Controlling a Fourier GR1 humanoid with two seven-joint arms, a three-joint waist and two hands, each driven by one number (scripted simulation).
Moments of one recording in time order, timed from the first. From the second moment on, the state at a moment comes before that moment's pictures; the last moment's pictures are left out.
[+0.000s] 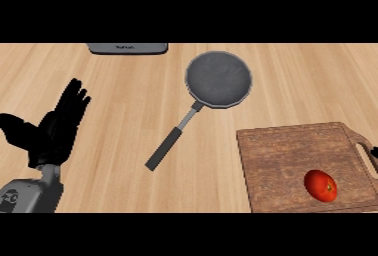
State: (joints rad) left arm -0.17 0.35 -0.10 -1.56 0.31 0.25 0.18; right arm 0.41 -0.90 -0.13 -2.02 0.16 0.33 0.19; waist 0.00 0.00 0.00
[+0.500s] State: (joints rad) left arm -0.15 0.34 -0.07 -1.60 0.28 0.23 0.20; right arm 0.36 -0.82 -0.04 -2.16 0.38 0.40 0.41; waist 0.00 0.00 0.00
